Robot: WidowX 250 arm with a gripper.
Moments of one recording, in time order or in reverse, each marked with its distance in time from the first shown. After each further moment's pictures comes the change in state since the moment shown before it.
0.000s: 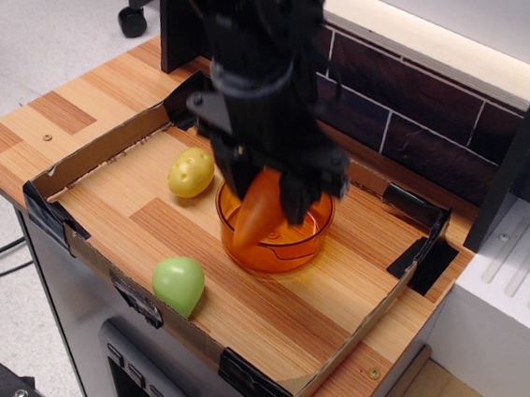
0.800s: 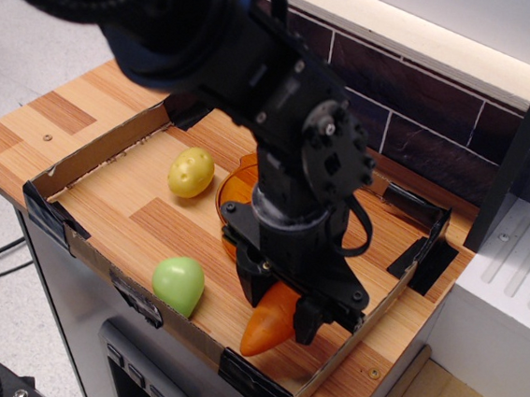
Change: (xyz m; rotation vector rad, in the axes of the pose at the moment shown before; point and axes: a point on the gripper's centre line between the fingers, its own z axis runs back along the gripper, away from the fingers) arm -0.036 -0.031 -0.044 0.034 0.105 -0.105
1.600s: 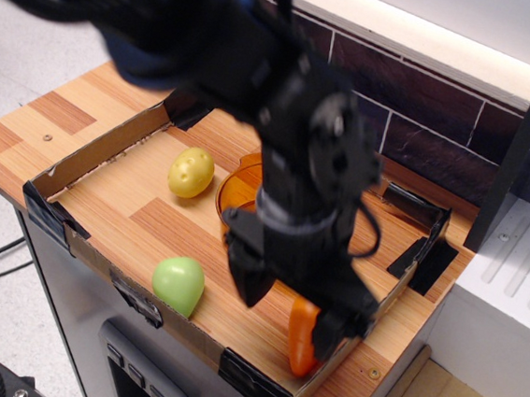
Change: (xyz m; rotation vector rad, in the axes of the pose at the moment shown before) arm -0.002 -0.004 0.022 -0.040 0.007 0.045
